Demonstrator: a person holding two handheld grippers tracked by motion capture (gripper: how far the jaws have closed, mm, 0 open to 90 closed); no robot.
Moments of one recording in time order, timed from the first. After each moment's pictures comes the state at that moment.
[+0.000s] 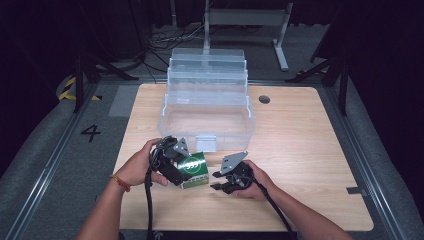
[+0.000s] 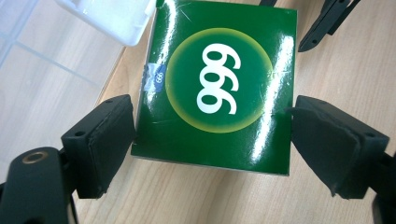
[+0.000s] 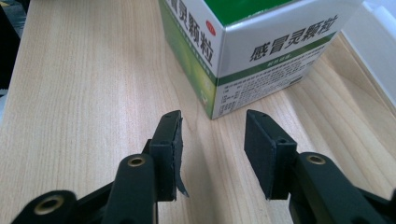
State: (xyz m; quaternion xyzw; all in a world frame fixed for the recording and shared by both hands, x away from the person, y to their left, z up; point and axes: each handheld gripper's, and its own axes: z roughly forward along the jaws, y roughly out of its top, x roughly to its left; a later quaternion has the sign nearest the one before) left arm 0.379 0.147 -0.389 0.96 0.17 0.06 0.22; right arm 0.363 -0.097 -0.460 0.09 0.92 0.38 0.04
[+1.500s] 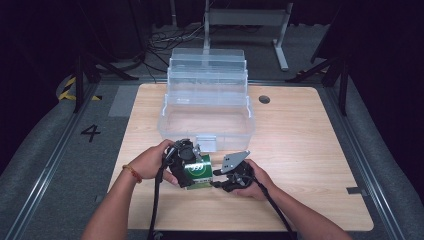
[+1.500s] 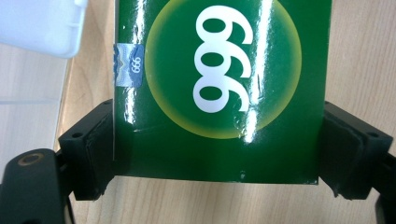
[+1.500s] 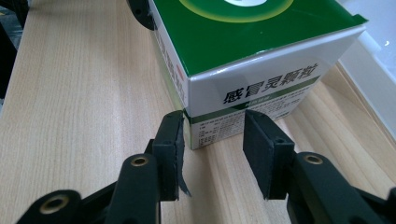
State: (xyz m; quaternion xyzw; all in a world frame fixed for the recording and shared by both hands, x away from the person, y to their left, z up) left arm 0.390 0.110 -0.405 0.99 0.09 0.01 0.12; right arm 0.363 -0.099 -0.456 0.09 0.91 0.39 0.05
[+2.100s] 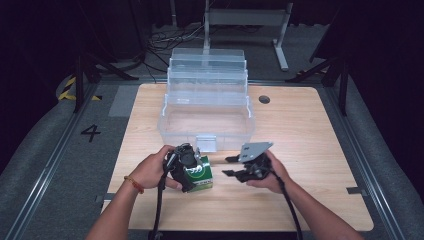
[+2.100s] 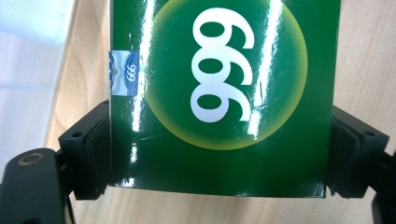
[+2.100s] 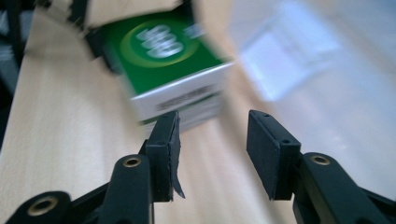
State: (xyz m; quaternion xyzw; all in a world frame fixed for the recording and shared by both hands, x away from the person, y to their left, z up) left arm 0.369 0.111 -0.408 0.98 0.12 0.04 0.12; right arm 0.370 -0.147 -0.407 0.12 0.89 0.43 0.11
